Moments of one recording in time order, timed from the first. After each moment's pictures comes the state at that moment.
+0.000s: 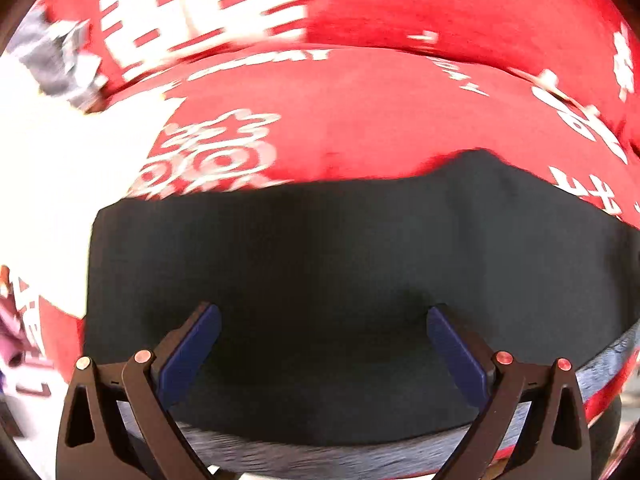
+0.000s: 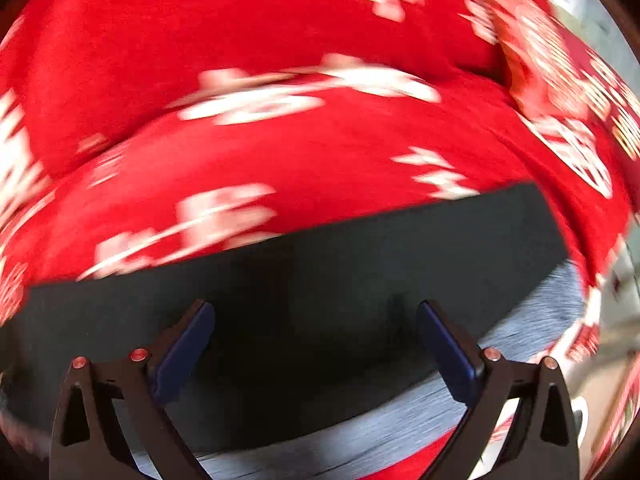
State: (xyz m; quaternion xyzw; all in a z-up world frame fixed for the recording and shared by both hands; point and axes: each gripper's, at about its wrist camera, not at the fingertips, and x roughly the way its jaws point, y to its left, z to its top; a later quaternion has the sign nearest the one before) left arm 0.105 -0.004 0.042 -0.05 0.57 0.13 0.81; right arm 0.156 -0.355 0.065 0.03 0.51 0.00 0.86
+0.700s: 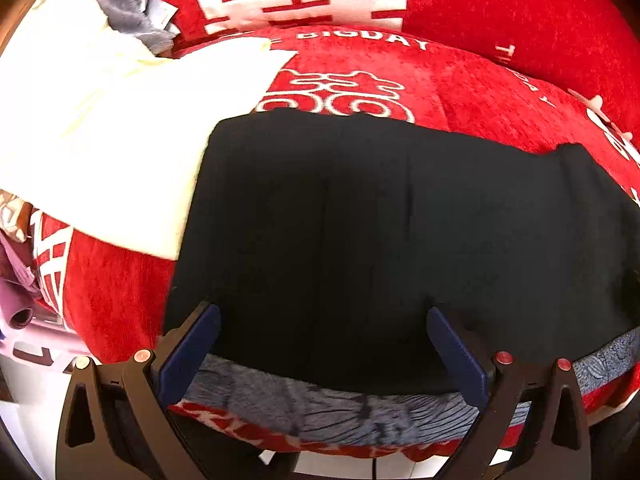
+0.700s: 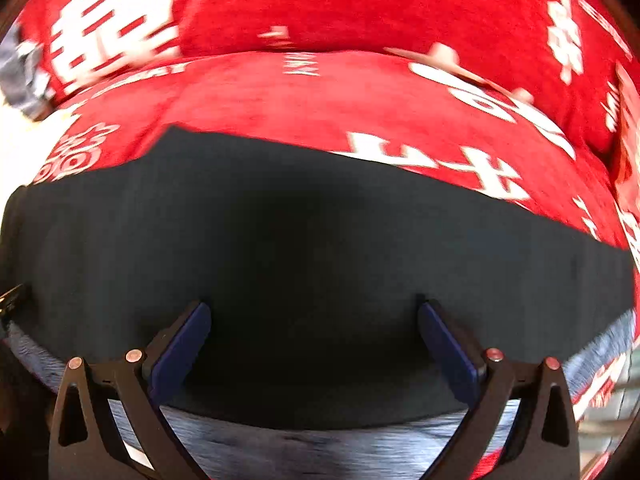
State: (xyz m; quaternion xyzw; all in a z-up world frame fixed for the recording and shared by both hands) left arm 0.040 0.077 0.026 -0.07 0.56 0.17 0.81; right arm 0.143 -0.236 0.054 -0.05 0.56 0.08 0.83
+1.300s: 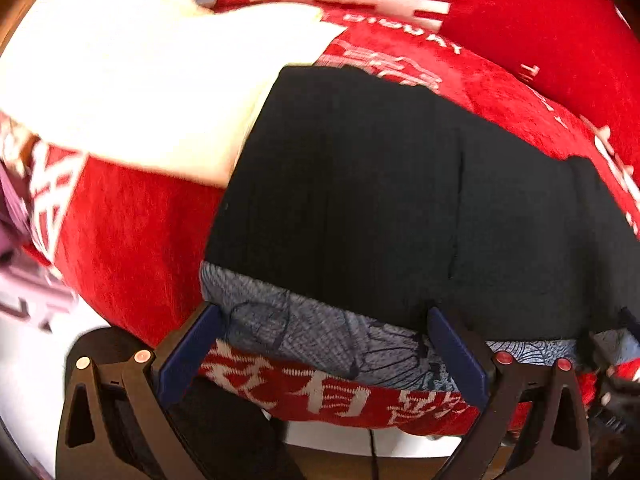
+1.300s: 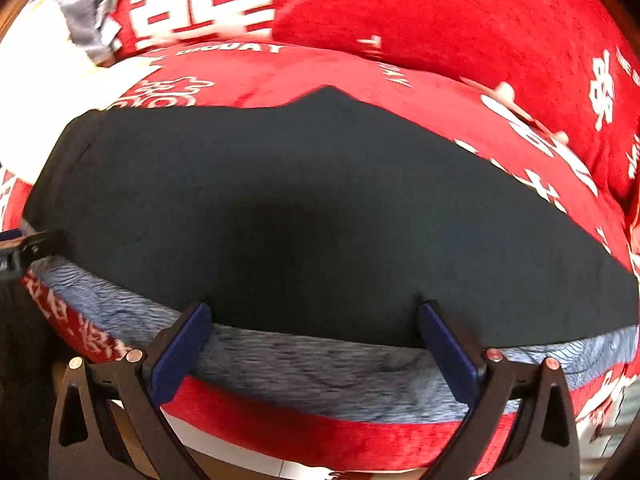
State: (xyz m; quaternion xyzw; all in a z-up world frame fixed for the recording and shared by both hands) left arm -0.011 0.106 0.016 -0.16 0.56 0.19 0.79; right arm 0.065 -0.129 0.052 -0.13 0.51 0.18 0.83
